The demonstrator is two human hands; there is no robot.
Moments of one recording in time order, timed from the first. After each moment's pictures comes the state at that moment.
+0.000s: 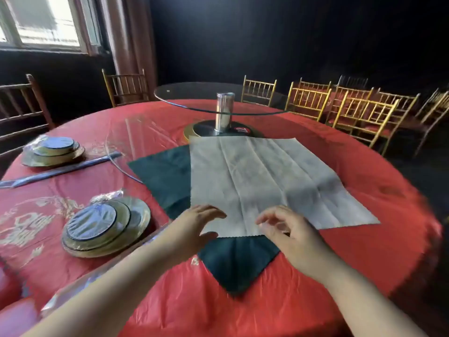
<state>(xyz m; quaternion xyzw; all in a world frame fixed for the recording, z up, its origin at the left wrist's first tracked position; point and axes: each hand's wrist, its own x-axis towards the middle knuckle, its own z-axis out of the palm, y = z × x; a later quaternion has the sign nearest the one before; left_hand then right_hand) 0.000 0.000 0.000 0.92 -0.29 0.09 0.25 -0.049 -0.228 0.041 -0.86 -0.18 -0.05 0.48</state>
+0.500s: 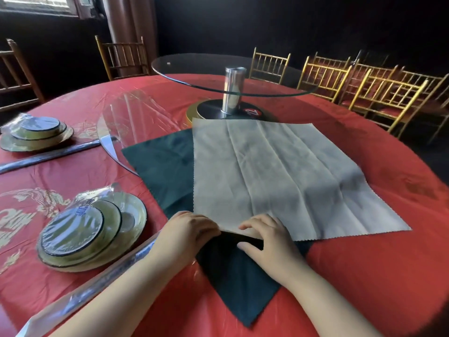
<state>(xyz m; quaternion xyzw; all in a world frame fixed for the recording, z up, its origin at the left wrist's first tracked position) 0.028 0.015 -0.032 0.92 -0.24 0.13 0.27 0.018 -0.195 -0.031 -0.95 -0.18 -0.07 0.27</state>
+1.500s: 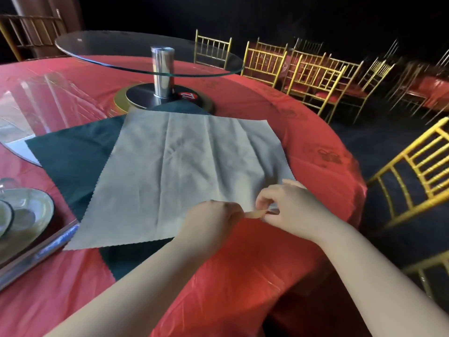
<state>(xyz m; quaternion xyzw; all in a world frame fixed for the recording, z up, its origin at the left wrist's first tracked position) -0.001 -0.159 -0.004 0.93 -0.28 0.06 0.23 -0.018 -0.346 0.048 -0.98 -0.15 -0.05 0.08</state>
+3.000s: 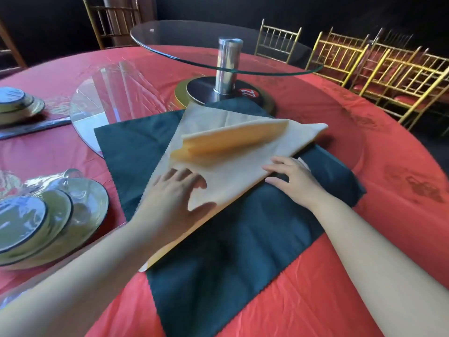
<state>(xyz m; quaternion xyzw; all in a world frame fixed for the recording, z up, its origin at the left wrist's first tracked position) 0.058 -0.025 -0.003 0.95 -0.13 0.18 0.20 0.166 -0.301 -0.014 -0.96 -0.20 -0.06 0.21</state>
